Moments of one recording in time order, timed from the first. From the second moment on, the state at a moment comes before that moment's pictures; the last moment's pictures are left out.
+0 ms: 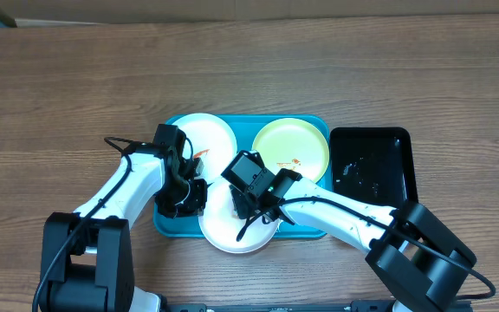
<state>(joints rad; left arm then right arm) -0.14 1.67 0.92 -0.94 0.28 -0.15 0.90 1.84 1.14 -0.54 0.03 0.61</state>
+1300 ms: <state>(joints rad) -0.14 1.52 0.92 -0.94 0.15 -0.19 0.58 1.42 1.21 -0.98 0.13 0.66</state>
